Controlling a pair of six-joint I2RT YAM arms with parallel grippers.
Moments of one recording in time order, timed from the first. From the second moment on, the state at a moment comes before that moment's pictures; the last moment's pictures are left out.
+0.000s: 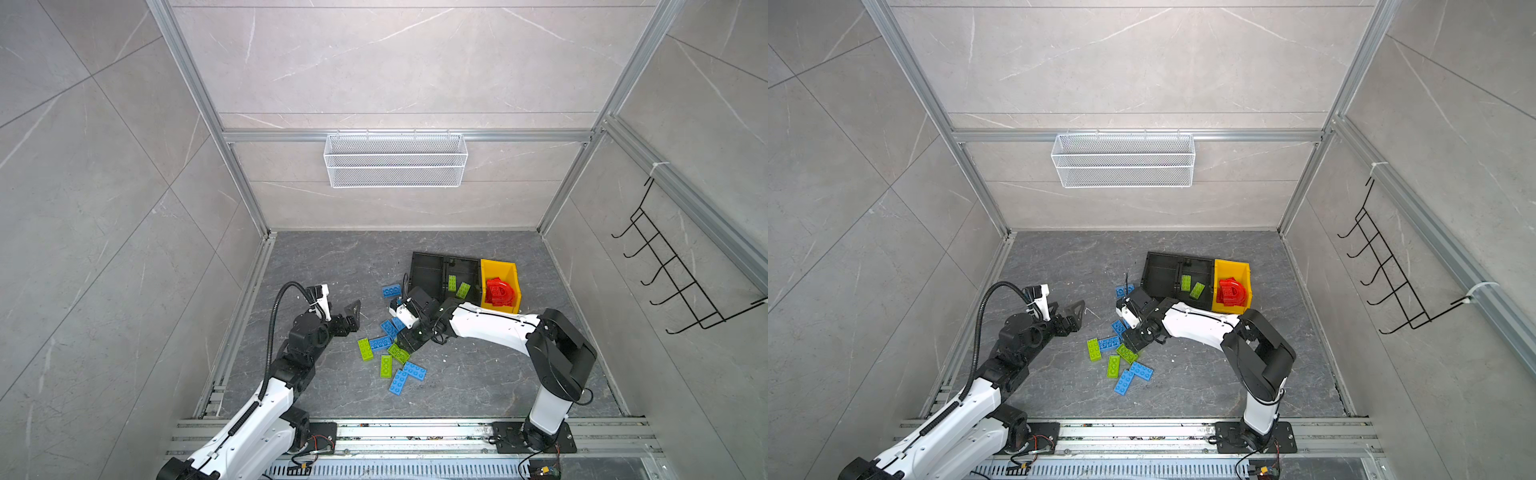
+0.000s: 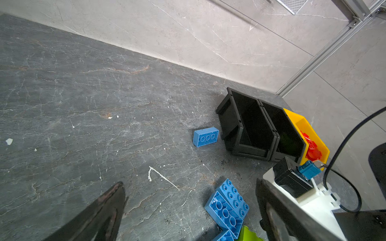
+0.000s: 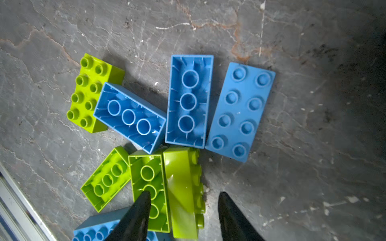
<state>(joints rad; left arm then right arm) -0.39 0.80 0.35 0.17 0.01 -0.41 0.84 1.79 1.16 -0.52 -0.17 0.13</state>
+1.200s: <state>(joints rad) -0.39 0.84 0.35 0.17 0.00 -0.41 0.77 1.81 1.11 -0.51 -0.13 0.13</state>
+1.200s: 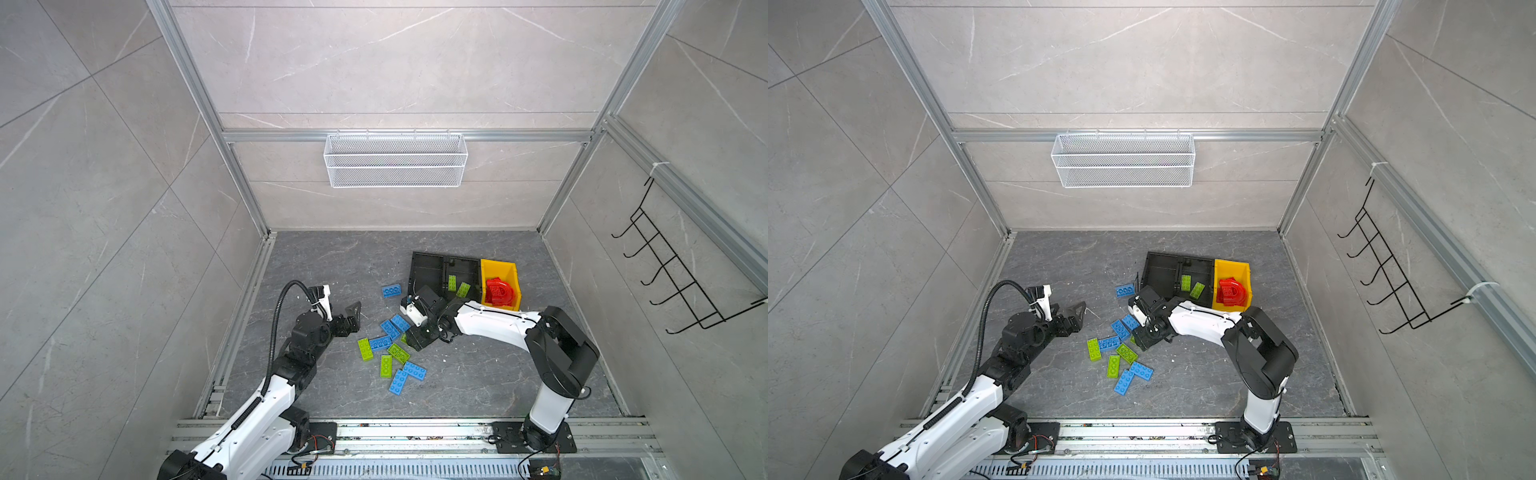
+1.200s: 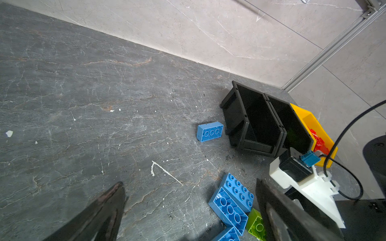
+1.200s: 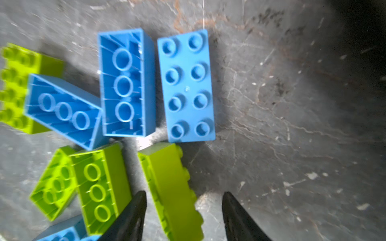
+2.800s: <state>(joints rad) -0.39 0.83 0.35 0.16 -0.02 -0.41 0.23 1.79 1.34 -0.52 -0.15 0.20</state>
